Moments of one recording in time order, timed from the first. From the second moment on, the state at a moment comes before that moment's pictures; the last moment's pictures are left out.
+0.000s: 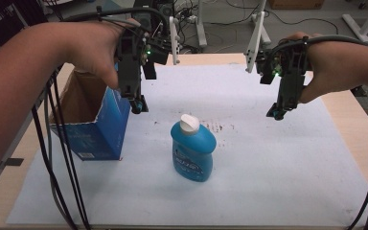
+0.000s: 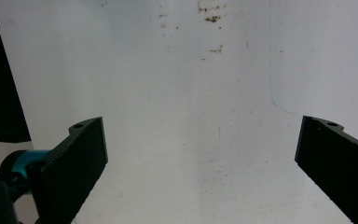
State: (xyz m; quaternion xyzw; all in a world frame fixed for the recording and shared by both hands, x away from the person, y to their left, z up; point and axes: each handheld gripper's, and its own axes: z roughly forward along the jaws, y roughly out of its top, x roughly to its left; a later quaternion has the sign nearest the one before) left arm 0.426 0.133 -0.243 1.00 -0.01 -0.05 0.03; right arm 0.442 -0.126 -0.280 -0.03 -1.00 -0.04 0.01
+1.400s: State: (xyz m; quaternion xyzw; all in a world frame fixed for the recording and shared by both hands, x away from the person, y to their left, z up) left arm 0.428 0.142 -0.229 1.00 0.03 -0.03 0.03; right arm 0.441 -0.118 -0.271 -0.02 -1.00 -0.04 0.00
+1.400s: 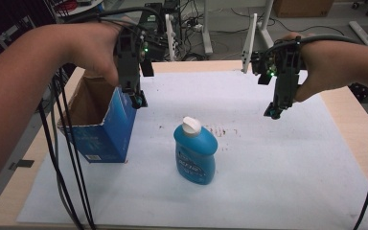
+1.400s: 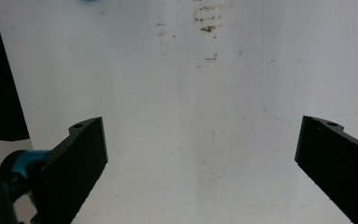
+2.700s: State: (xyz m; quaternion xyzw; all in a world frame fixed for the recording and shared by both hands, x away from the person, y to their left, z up) left arm 0.430 0.137 -0.233 1.00 0.02 -0.04 0.03; right arm 0.394 -0.163 -0.300 -0.10 -0.98 -0.15 0.03
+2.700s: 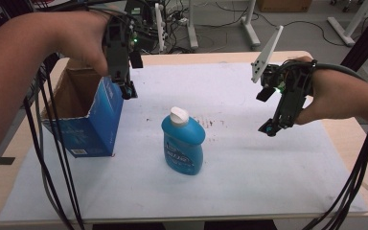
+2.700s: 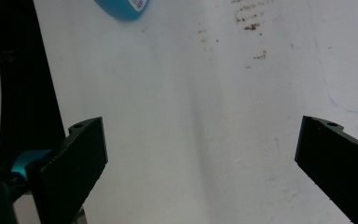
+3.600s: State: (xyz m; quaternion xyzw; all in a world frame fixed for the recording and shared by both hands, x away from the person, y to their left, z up) left arm 0.426 0.138 -0.234 1.00 0.01 -0.03 0.03; right arm 0.337 -0.146 -0.360 -0.17 -0.93 -0.31 0.04
